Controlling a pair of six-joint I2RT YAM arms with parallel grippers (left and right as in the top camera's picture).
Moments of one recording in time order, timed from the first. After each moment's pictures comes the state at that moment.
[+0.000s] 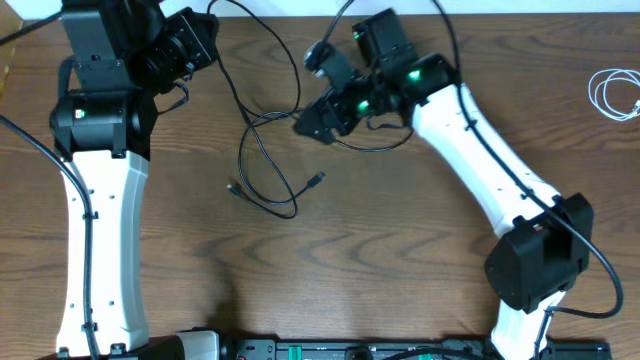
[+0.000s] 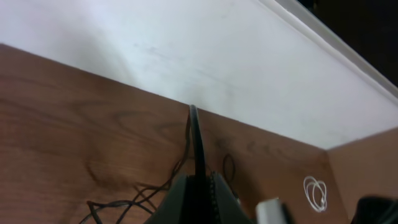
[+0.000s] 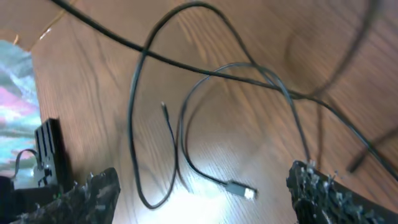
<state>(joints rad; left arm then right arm) 0.04 1.49 1.69 -0.67 0.40 -0.48 0.53 1.97 1.84 -0.80 -0.65 -0.13</state>
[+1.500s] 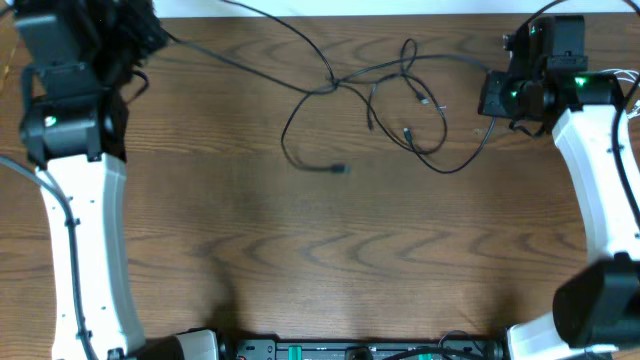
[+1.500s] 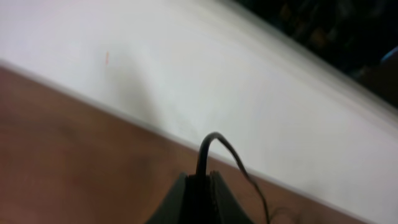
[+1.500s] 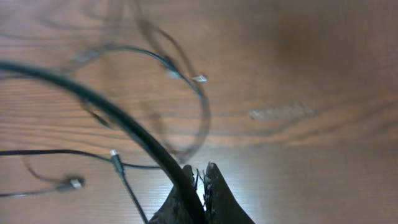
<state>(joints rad) 0.16 1.47 1.68 -0.52 0.22 -0.46 0.01 1.70 1.54 -0.87 -0.12 0.19</state>
